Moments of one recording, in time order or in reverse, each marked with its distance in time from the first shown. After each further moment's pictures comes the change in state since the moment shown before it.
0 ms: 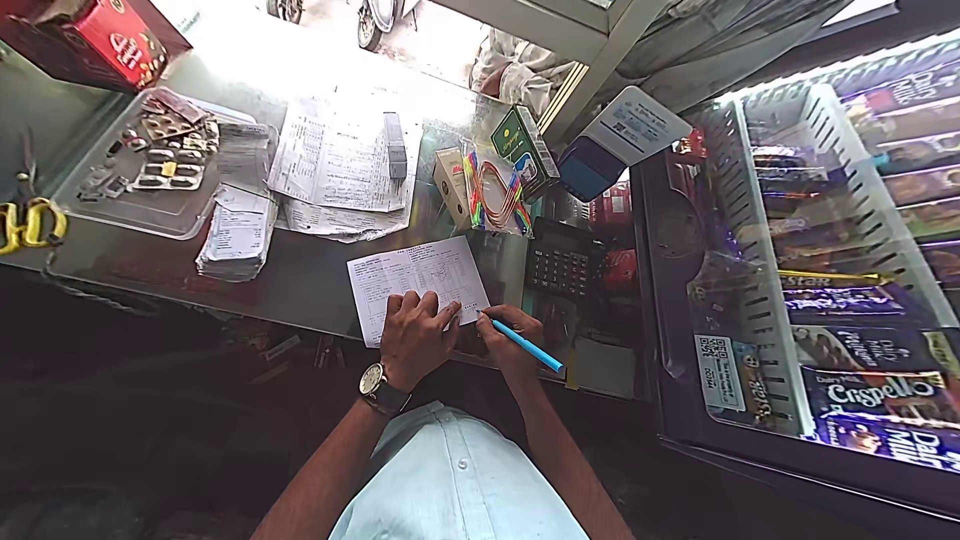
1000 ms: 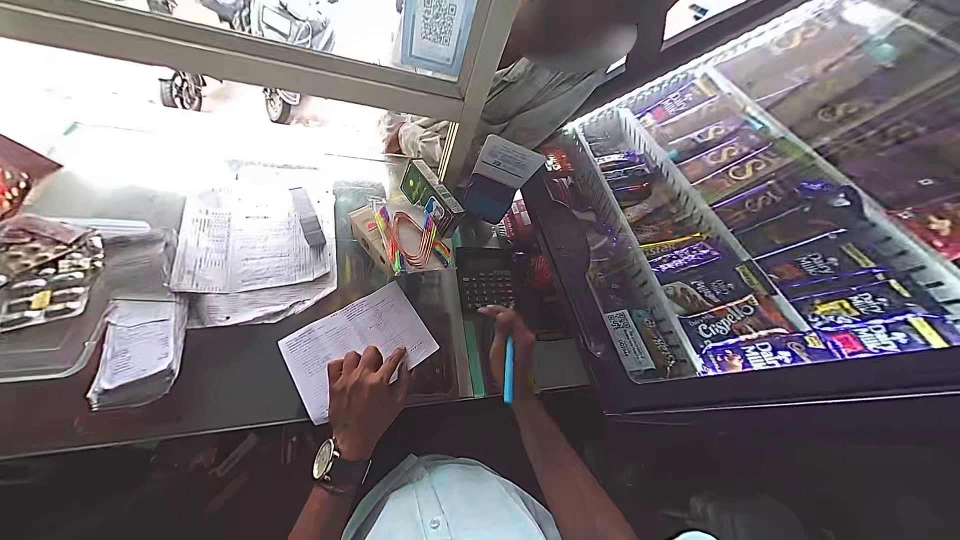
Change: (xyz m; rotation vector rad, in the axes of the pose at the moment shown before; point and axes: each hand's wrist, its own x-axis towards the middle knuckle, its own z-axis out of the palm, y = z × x) left_hand -0.001 -0.002 0.004 -0.014 0.065 0.024; right_hand 0.019 0.018 -0.064 -0.146 0.311 -0.059
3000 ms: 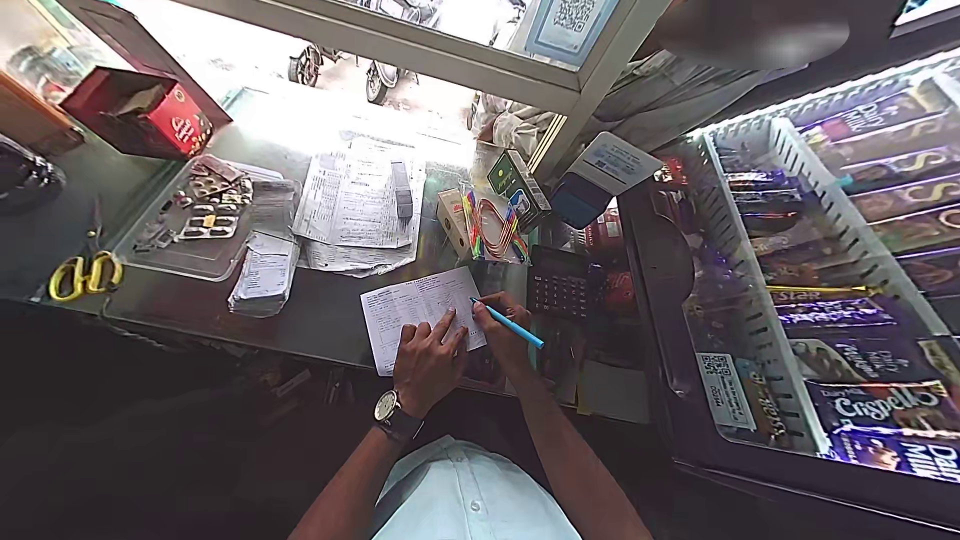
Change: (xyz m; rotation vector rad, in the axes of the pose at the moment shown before) left_hand -0.001 0.006 -0.001 0.089 -0.054 -0.002; right_hand 0.005 -0.030 0.093 0.217 -0.311 0.198
